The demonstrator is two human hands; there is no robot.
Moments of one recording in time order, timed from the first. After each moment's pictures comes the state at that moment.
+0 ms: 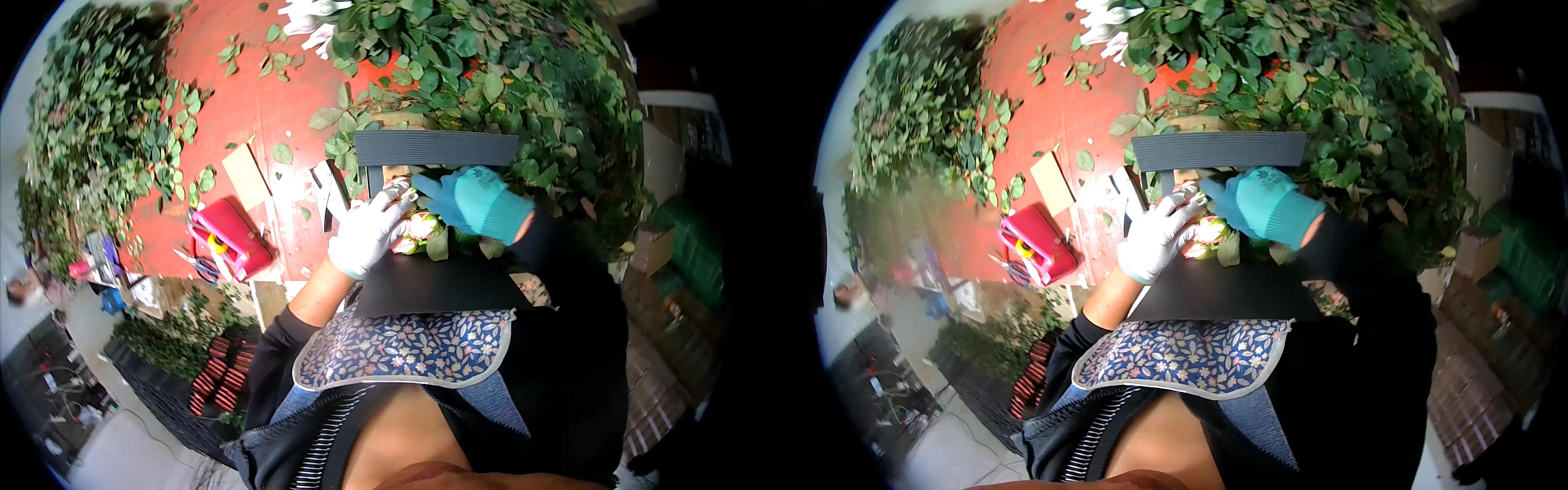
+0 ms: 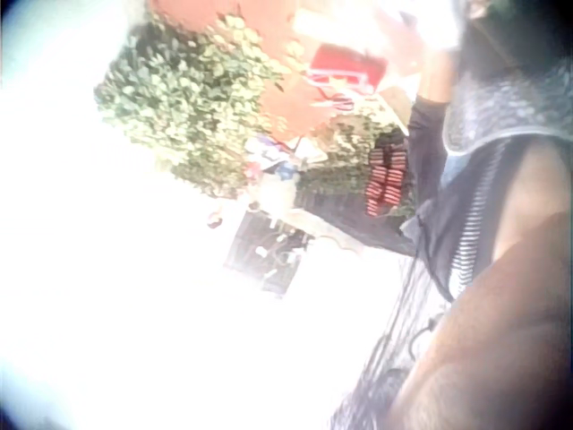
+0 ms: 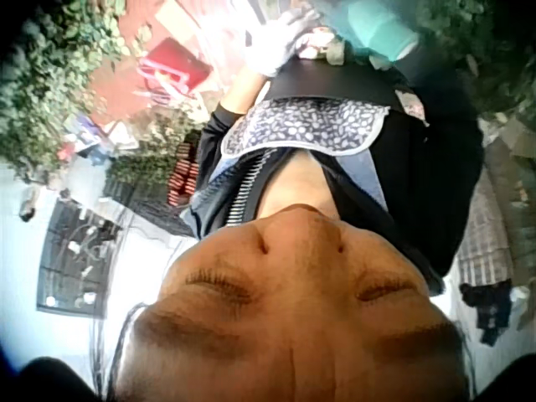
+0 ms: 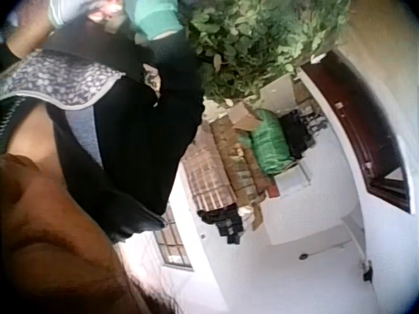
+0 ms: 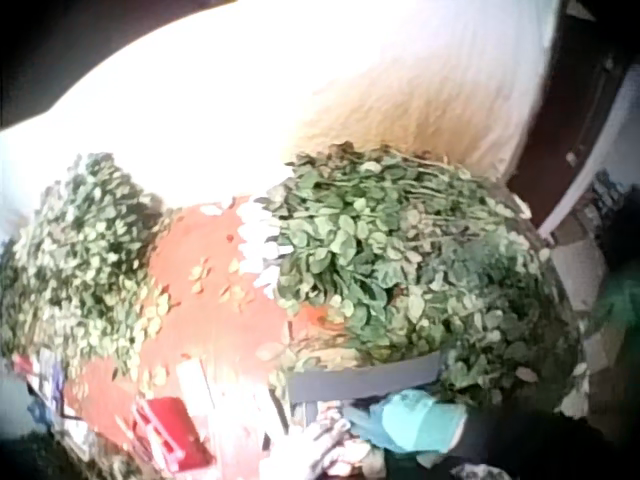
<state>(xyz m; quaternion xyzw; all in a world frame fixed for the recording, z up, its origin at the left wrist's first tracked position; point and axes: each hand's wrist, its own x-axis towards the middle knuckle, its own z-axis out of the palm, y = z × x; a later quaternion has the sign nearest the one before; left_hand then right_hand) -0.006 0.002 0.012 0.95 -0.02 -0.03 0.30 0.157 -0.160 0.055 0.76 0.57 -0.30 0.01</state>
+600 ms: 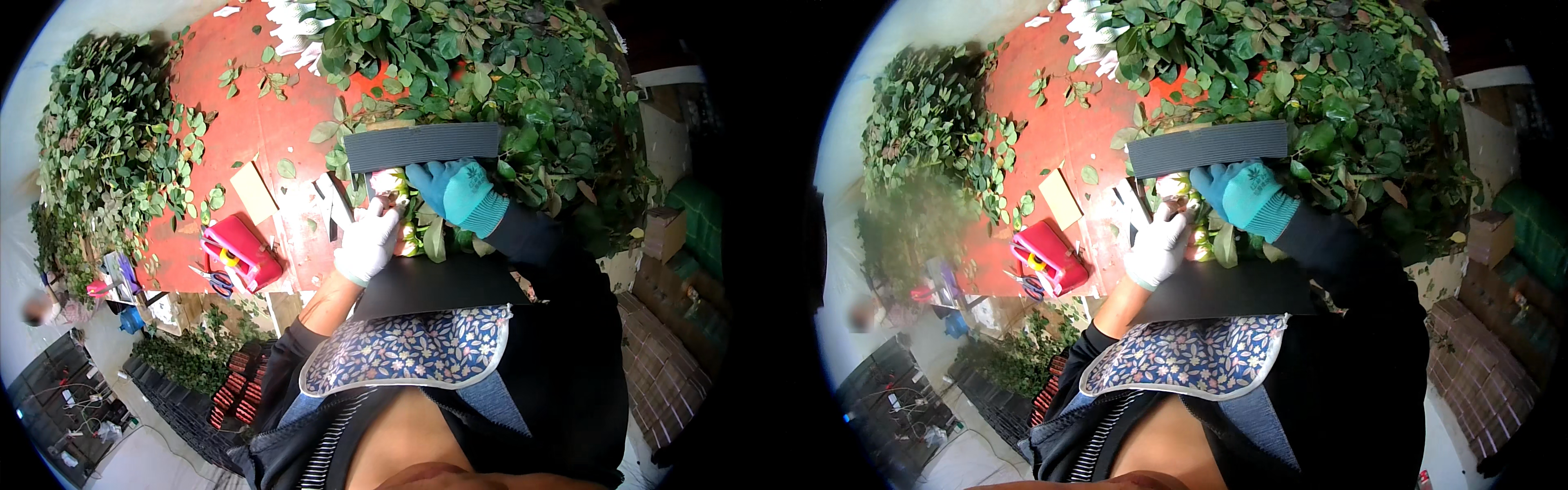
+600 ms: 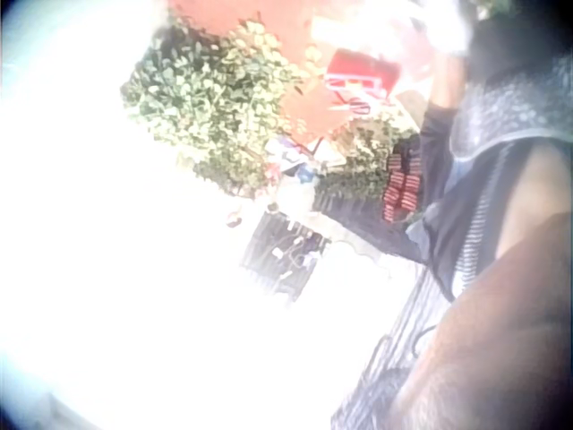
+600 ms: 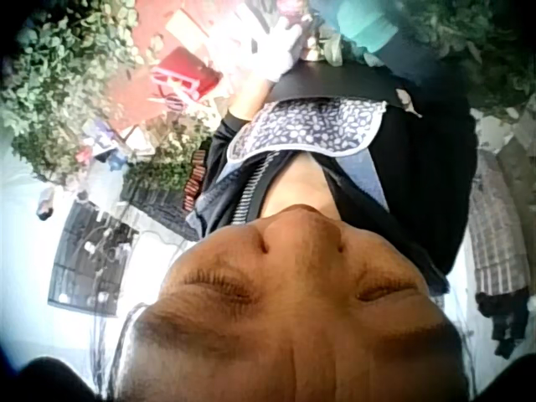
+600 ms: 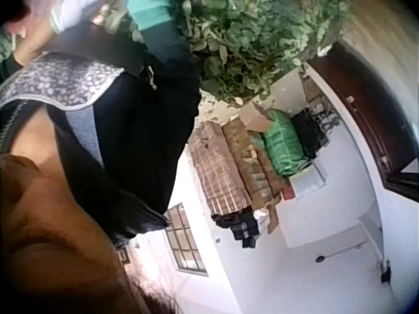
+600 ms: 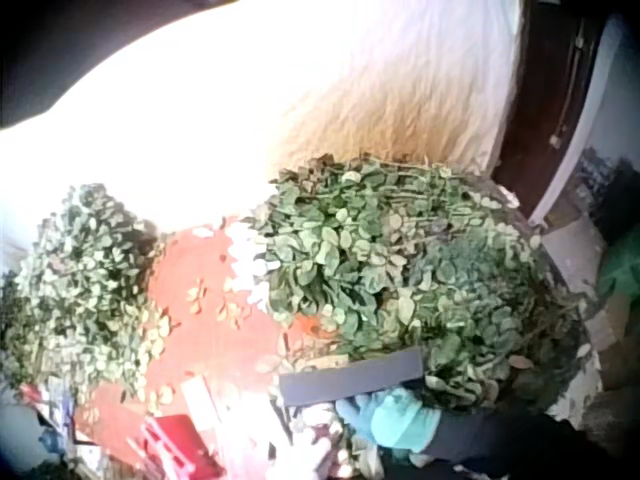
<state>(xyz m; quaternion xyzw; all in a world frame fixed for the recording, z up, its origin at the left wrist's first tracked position) -0.014 -0.003 -0.004 0.93 0.03 -0.07 0.35 0.144 -0.161 0.019 0.82 0.56 0.05 -0.05</state>
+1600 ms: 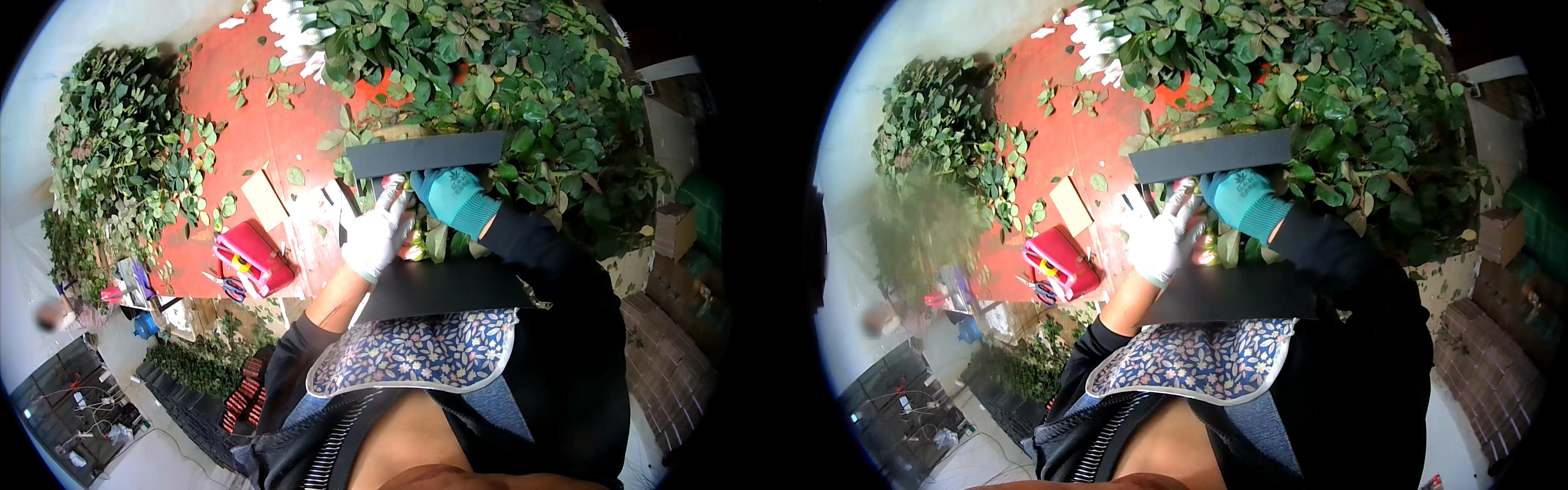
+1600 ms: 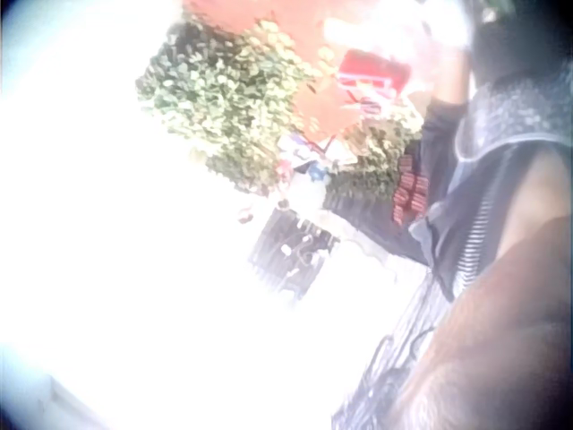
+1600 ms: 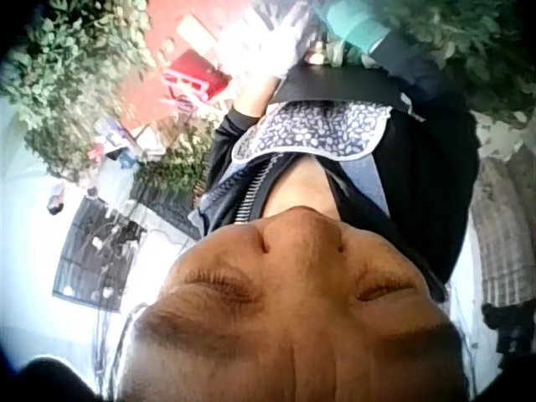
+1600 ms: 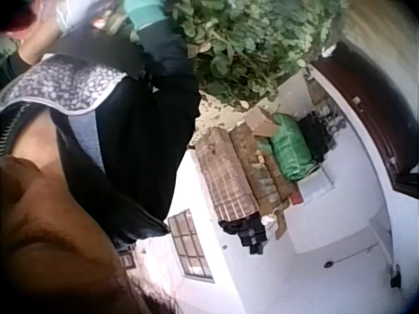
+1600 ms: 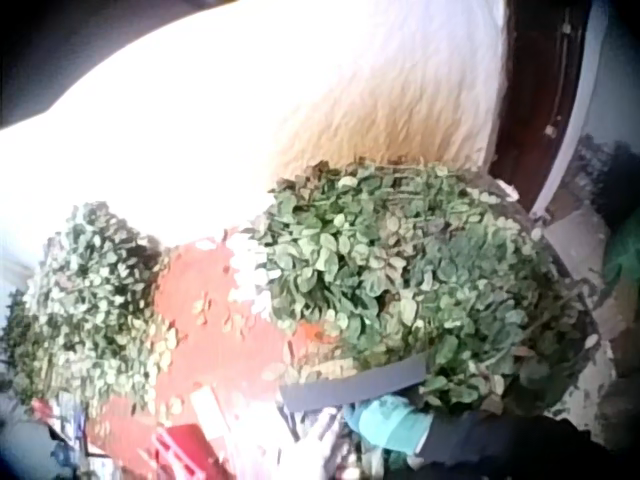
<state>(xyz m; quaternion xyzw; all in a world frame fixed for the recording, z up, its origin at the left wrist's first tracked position) 0.008 -0.006 0.012 0.98 0.04 0.00 0.18 0.137 -0.149 -0.019 0.83 0.56 -0.03 0.04</state>
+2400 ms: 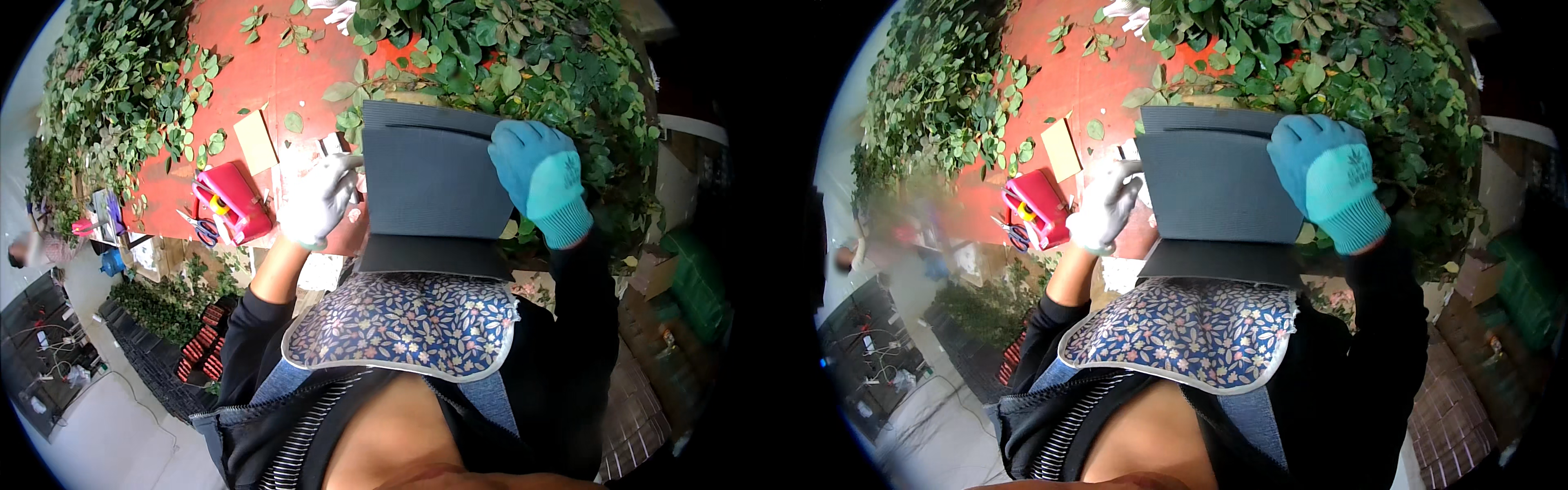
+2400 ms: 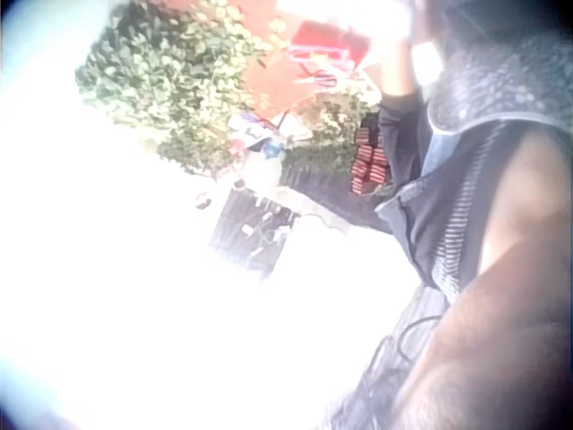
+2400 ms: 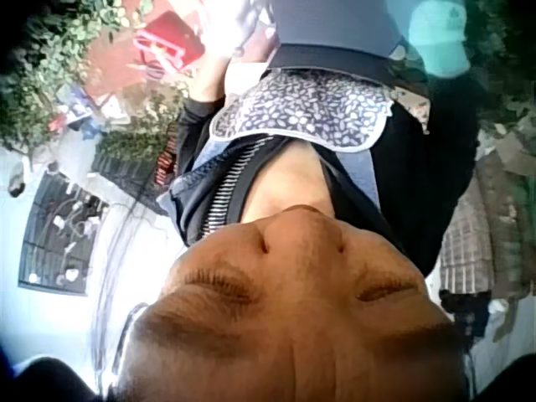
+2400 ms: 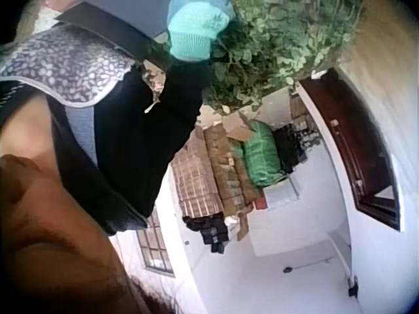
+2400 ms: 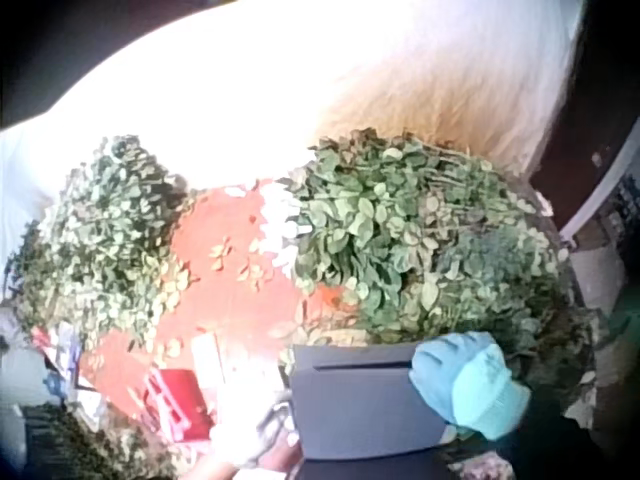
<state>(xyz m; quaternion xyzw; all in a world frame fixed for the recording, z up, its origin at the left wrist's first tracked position) -0.029 0.052 0.037 0.91 0.10 -0.02 0.40 0.186 -0.202 0.107 0.85 0.53 0.02 -0.05</state>
